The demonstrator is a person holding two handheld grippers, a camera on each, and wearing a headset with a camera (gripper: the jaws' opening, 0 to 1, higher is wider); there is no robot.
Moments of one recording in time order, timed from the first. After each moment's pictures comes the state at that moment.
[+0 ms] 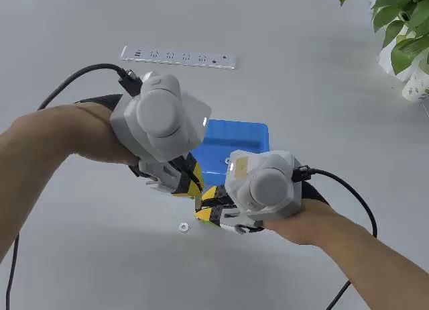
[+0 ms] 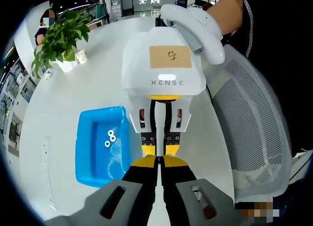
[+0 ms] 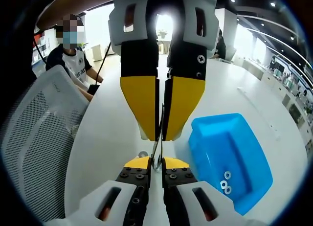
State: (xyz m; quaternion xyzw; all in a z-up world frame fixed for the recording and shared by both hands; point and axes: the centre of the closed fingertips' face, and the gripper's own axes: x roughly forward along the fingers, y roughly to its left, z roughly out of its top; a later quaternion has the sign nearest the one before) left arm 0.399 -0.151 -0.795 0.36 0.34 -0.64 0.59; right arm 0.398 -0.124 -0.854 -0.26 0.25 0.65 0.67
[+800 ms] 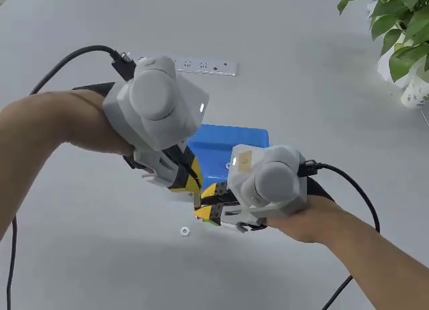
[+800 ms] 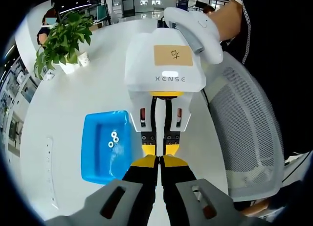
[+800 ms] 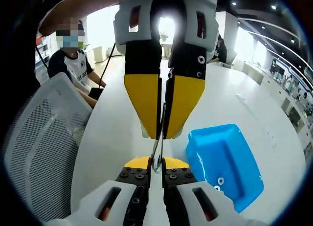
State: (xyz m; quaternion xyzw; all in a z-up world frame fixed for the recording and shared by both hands) left arm 0.400 -0.146 -0.770 0.35 0.34 -0.64 0.60; right arm 0.398 -0.121 -0.828 -0.26 0.24 0.66 0.67
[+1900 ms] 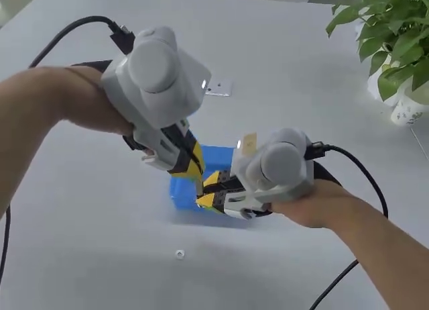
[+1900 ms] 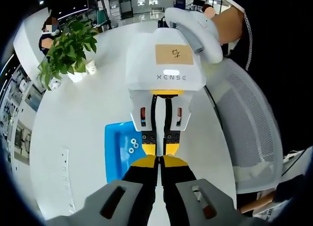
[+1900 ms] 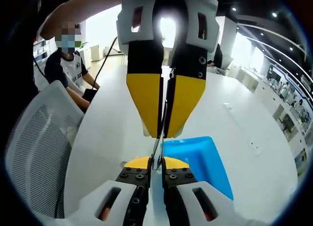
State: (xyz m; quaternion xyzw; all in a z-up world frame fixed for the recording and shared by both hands) left arm 0.439 -0.152 -0.731 0.37 0.32 -0.64 0.60; right arm 0.442 -0.126 -0.789 -0.28 0.22 0.64 0.68
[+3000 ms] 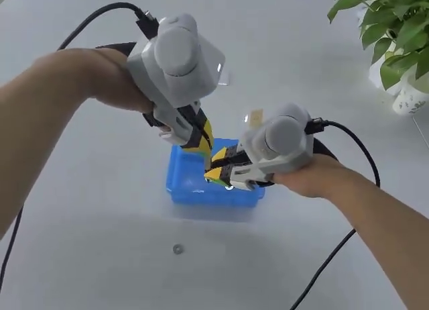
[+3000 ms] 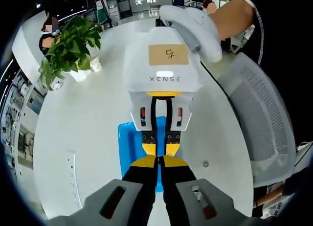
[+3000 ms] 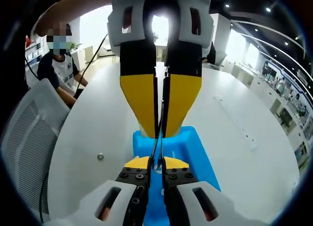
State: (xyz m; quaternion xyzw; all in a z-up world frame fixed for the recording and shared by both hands) left arm 0.483 -0.160 -0.758 0.40 0.31 -0.63 0.60; right arm 0.488 -0.135 -0.816 -0.27 0.23 0.63 0.70
